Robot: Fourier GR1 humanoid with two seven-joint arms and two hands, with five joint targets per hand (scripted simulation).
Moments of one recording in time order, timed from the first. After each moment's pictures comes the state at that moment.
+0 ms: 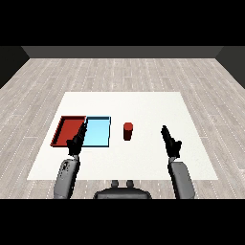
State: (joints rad) left arm -0.05 0.10 -0.01 -1.56 -0.03 0.01 0.01; right arm 0.00 -0.13 0.01 -1.58 0.01 -0.01 0.02
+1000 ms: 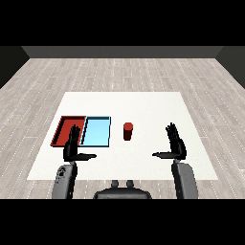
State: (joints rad) left arm 0.04 0.06 0.06 -1.60 0.05 -0.08 -0.45; right arm 0.02 -0.12 -0.09 -1.60 -0.13 0.17 -0.30
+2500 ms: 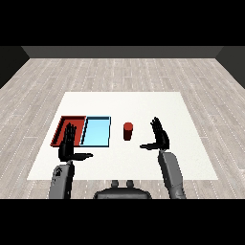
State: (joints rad) left arm 0.04 0.07 0.10 -1.64 0.08 -0.11 -0.44; right arm -0.18 -0.02 -0.04 -1.38 -0.14 0.13 -0.26
